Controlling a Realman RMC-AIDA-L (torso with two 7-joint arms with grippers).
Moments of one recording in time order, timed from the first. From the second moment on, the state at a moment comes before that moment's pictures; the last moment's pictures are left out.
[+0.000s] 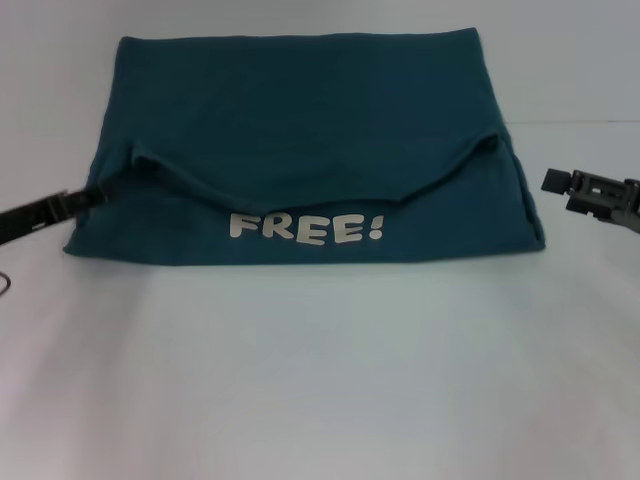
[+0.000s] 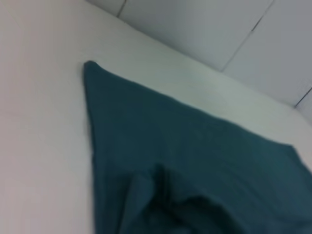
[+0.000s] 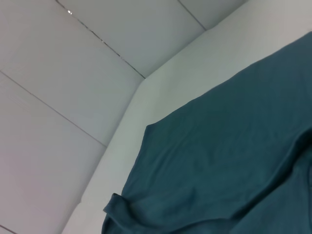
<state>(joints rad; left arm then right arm) -0.52 -2.06 0.56 0.67 2.02 0.99 -1.96 0.48 1.96 -0.67 -0.63 -1.84 -1.36 2.10</state>
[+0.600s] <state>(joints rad) -0.52 -2.07 0.62 0.60 2.02 0.84 -1.92 0.49 1.95 -0.66 -0.60 -1.84 -1.35 2.09</state>
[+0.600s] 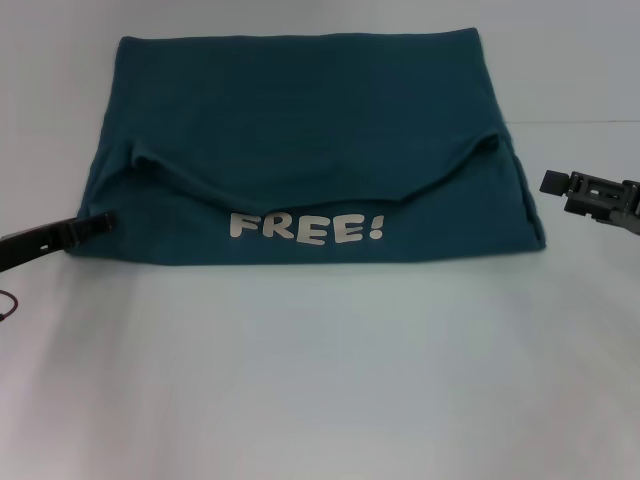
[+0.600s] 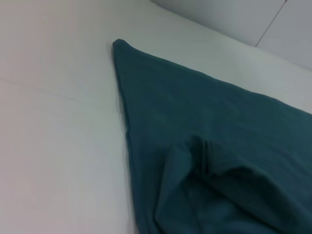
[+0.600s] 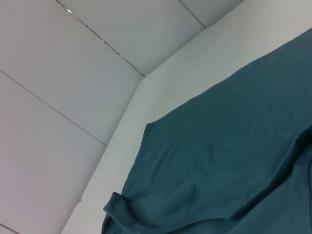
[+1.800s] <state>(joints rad) -0.55 -2.07 0.64 0.56 2.07 0.82 -1.94 0.48 1.94 -0.66 -0.58 -1.84 -1.35 2.09</state>
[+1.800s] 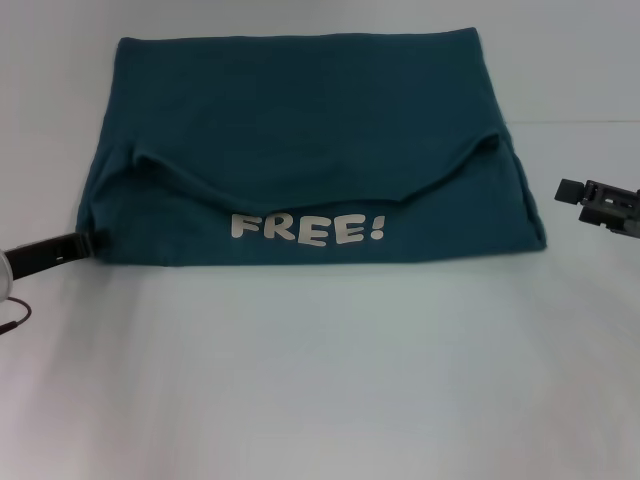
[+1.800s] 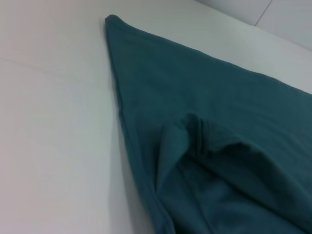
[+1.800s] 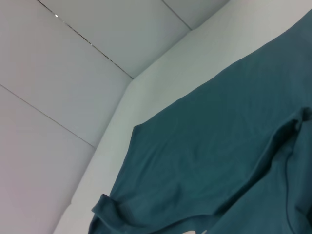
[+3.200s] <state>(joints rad) -0.60 -1.99 0.56 0.65 2.08 1.02 -2.34 0.80 1.94 -0.76 -0.58 -2.43 -1.12 2.39</state>
